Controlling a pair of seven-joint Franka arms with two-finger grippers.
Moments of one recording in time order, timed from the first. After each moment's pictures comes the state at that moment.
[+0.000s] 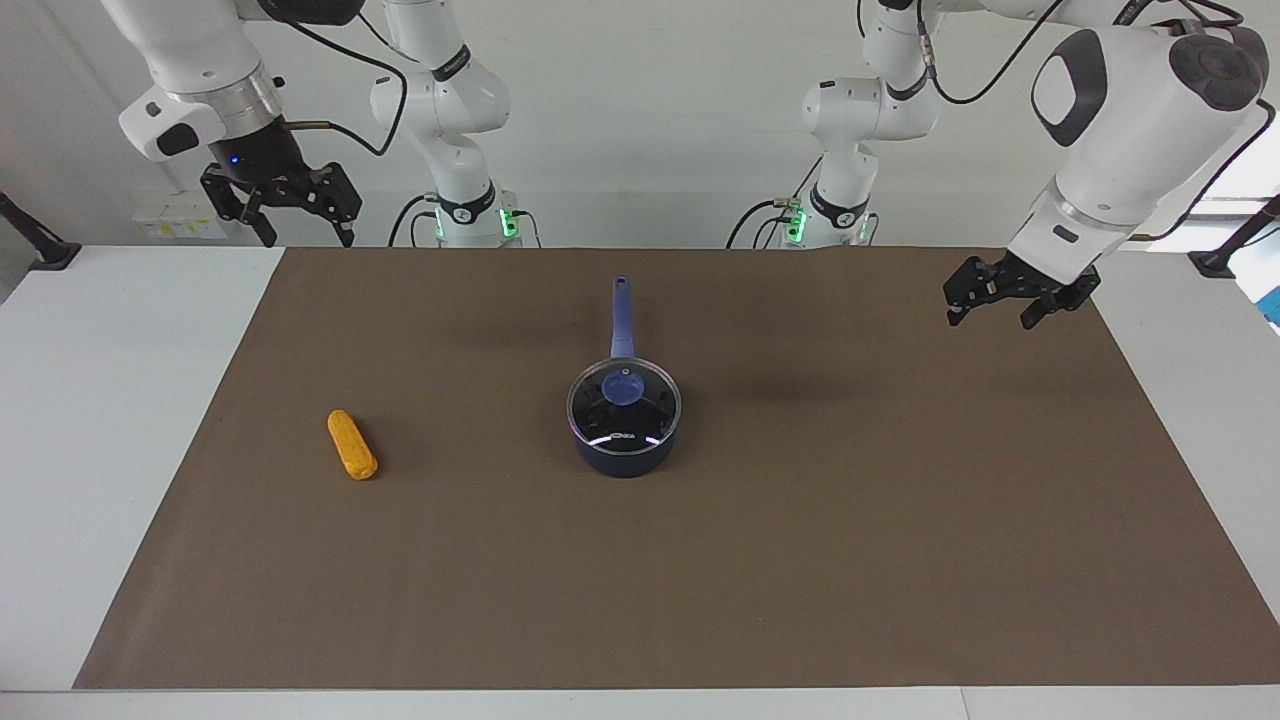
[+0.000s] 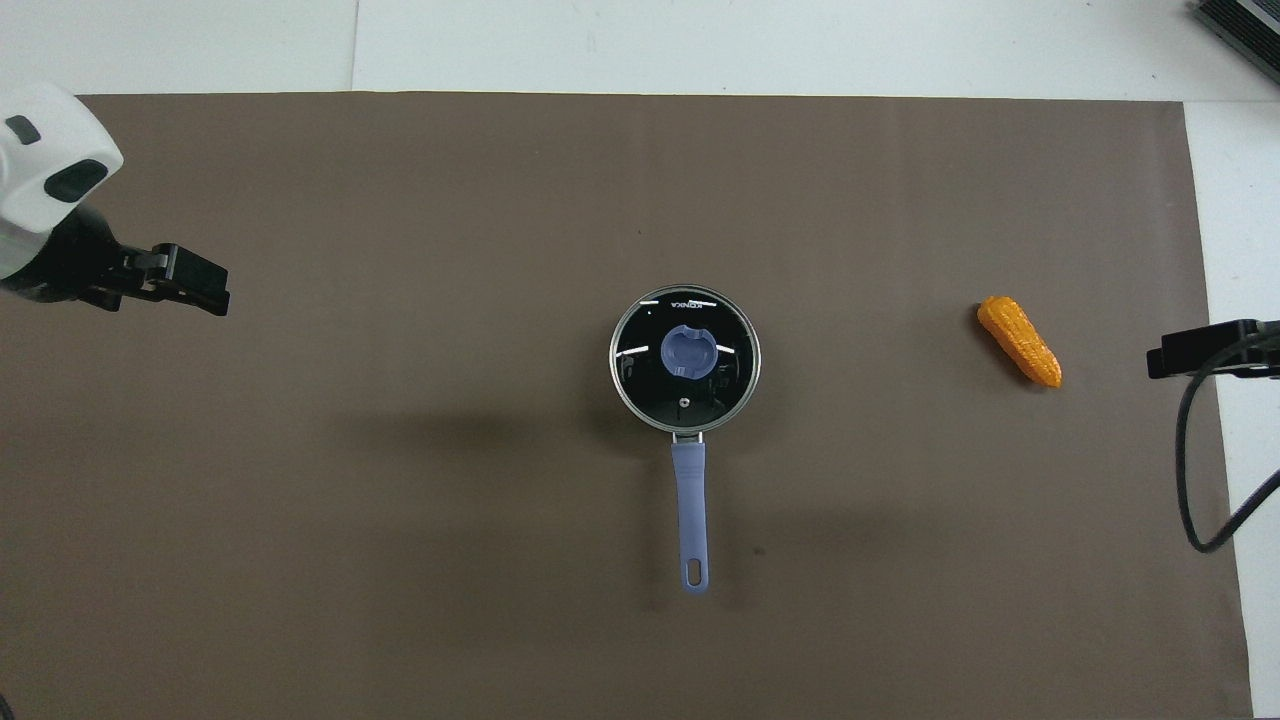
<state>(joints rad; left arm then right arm) -0.13 0.13 0.02 -1.53 -0.03 1.61 0.02 0.05 -0.09 -0.10 -1.63 0.00 1.54 -0.03</state>
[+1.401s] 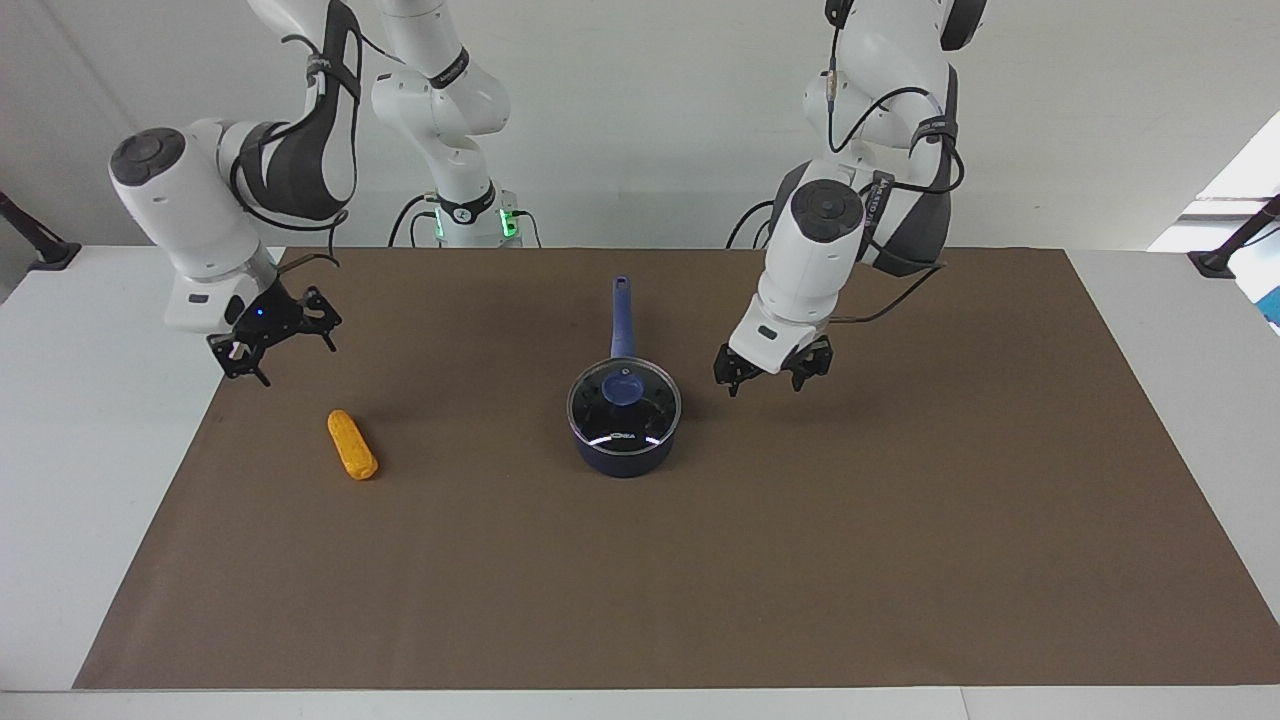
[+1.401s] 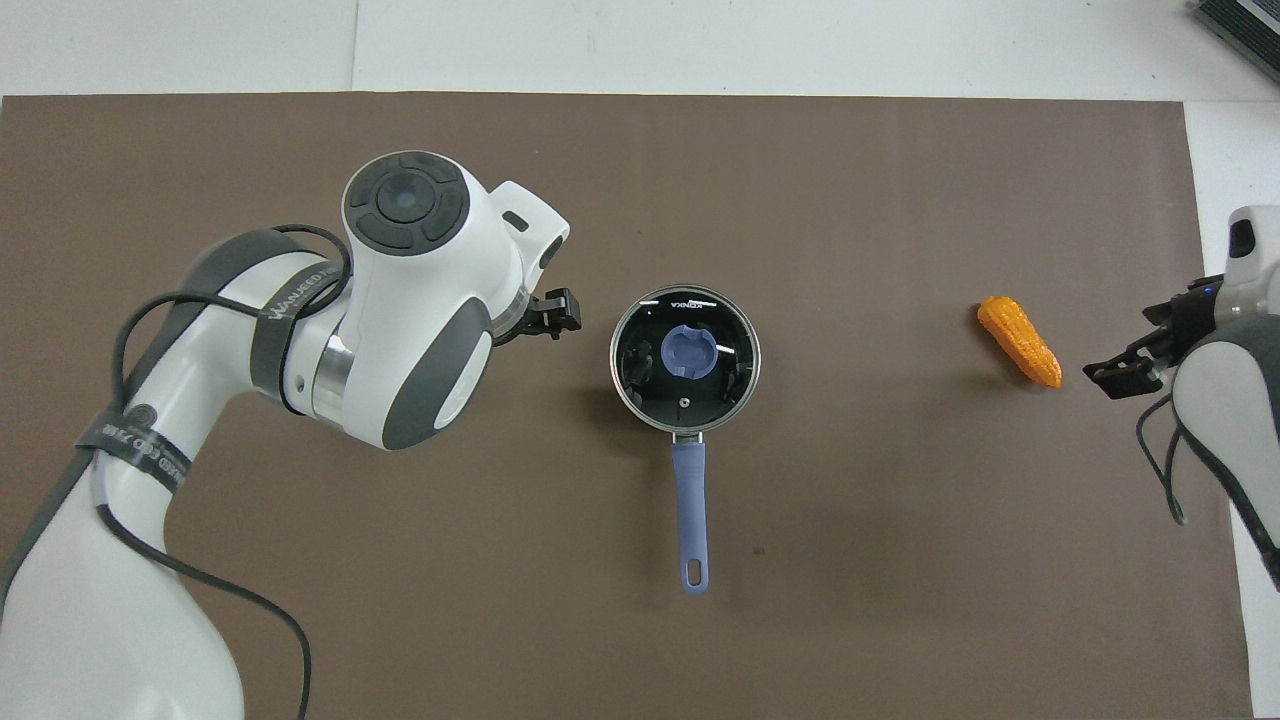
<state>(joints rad) -0.53 0.33 0.01 -1.60 -0.03 1.92 -0.58 -0.08 0.11 -0.12 -1.96 0.03 2.10 -0.93</state>
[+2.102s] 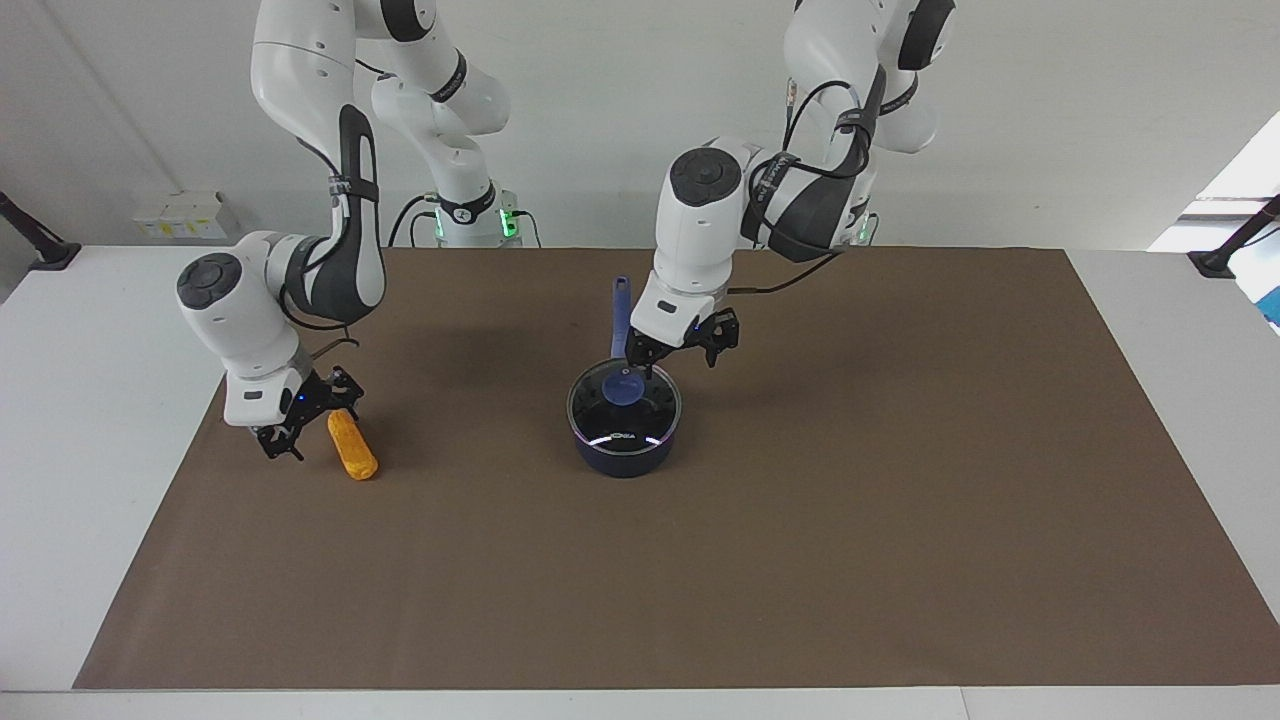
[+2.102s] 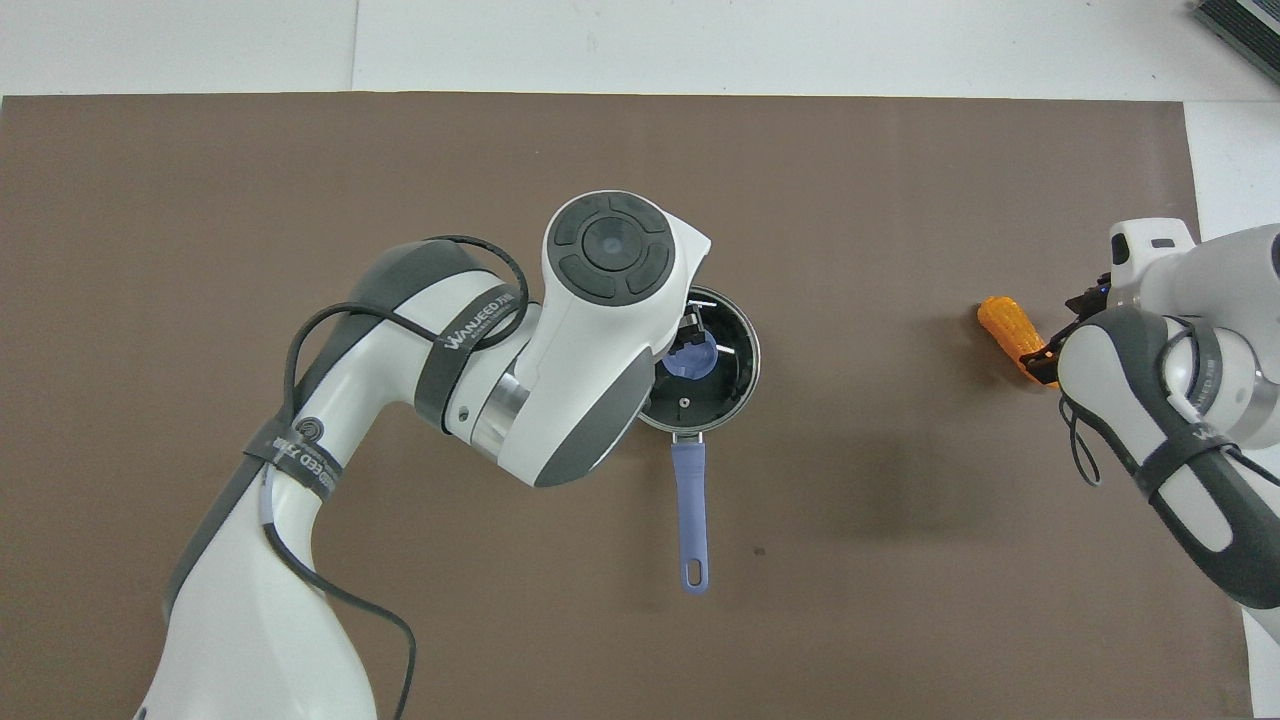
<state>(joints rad) -0.70 0.45 0.01 -1.40 -0.03 1.86 -0.85 -0.07 0.33 -0.12 -1.96 0.05 2.32 -1.04</state>
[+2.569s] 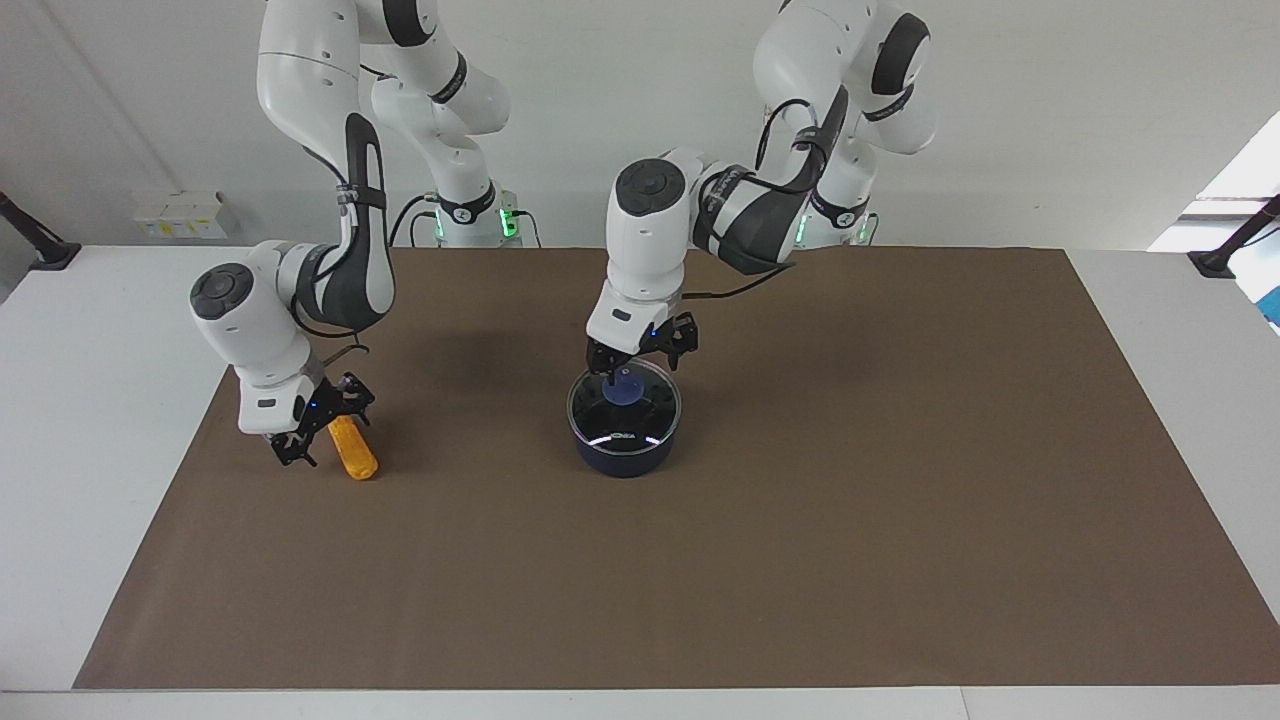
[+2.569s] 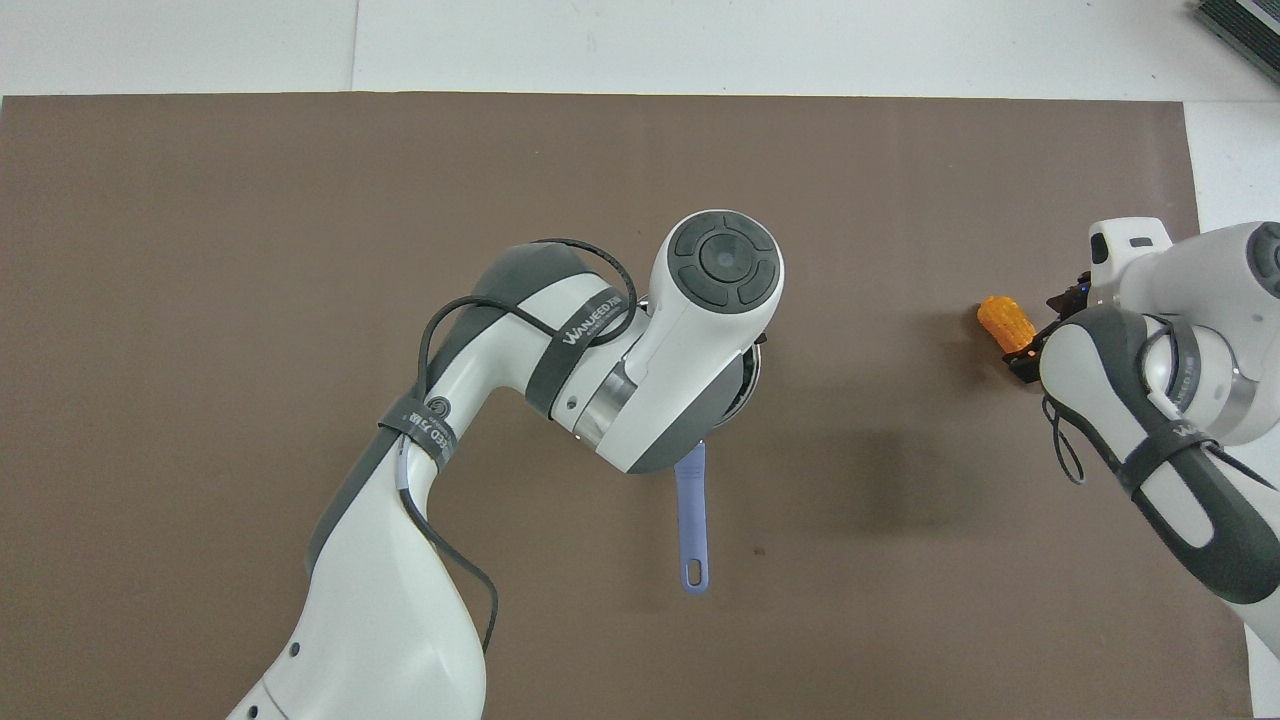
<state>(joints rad) -0.76 0.62 0.01 -1.22 -0.03 1.84 -1.00 -0.05 0.33 -0.11 -1.96 0.06 2.32 -1.04</state>
